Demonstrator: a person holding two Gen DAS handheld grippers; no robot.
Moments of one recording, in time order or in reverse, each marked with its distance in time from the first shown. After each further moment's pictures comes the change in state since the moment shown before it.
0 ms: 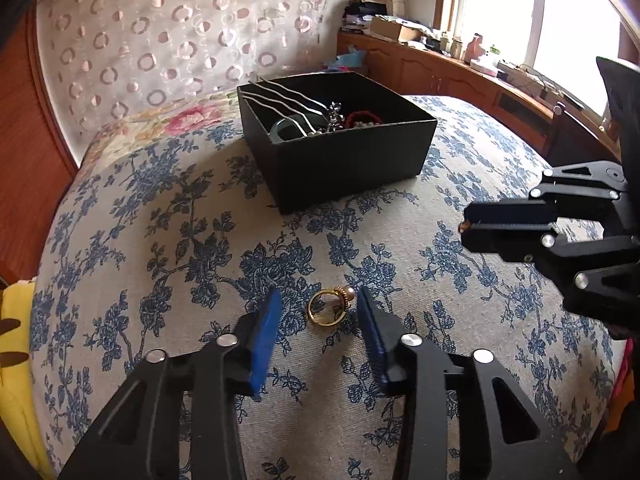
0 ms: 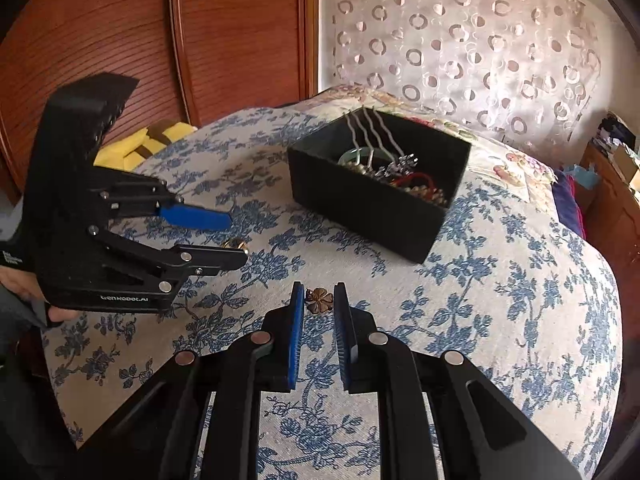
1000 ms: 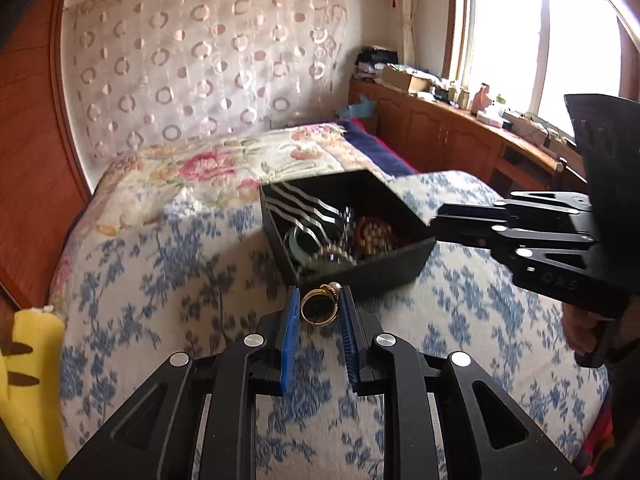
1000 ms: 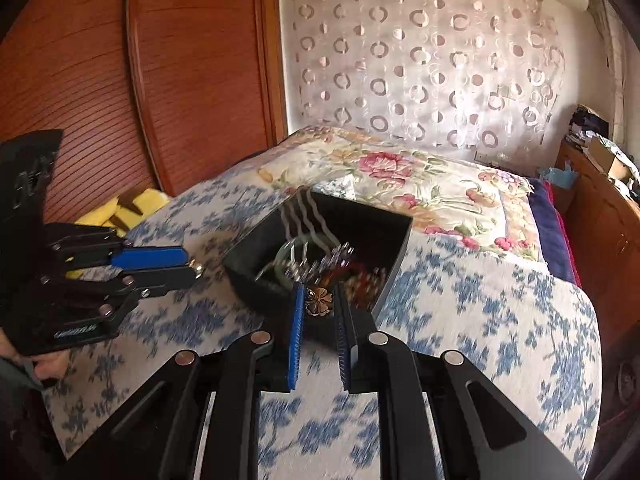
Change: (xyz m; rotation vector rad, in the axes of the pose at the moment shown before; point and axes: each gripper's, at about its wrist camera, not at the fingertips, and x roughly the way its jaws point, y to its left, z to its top) left arm -0.037 0.009 0.056 -0.049 -0.173 0.019; right arm -0.008 -0.048 0.058 0.110 -0.136 -0.056
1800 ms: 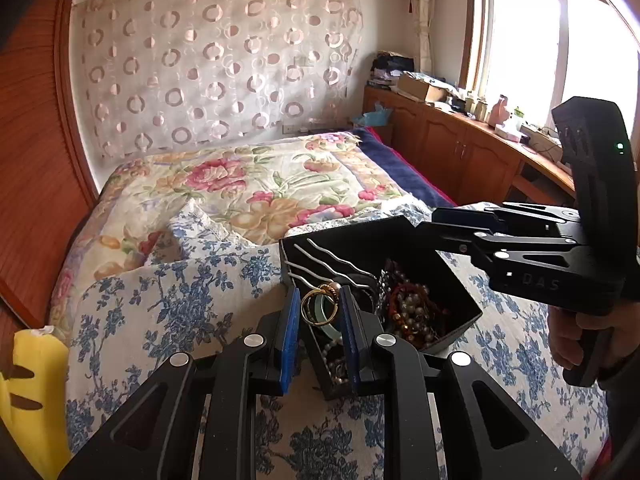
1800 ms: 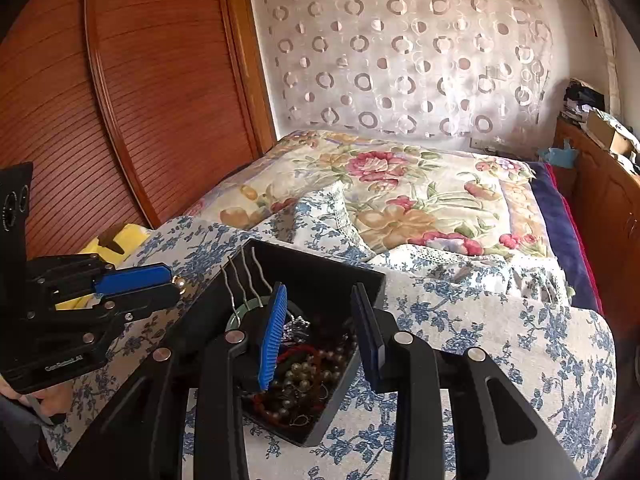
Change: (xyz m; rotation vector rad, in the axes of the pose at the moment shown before) left arm 0.040 0.022 0.046 -0.033 -0.008 0.031; right arm 0.052 -0.048 0.045 0.098 0.002 0.015
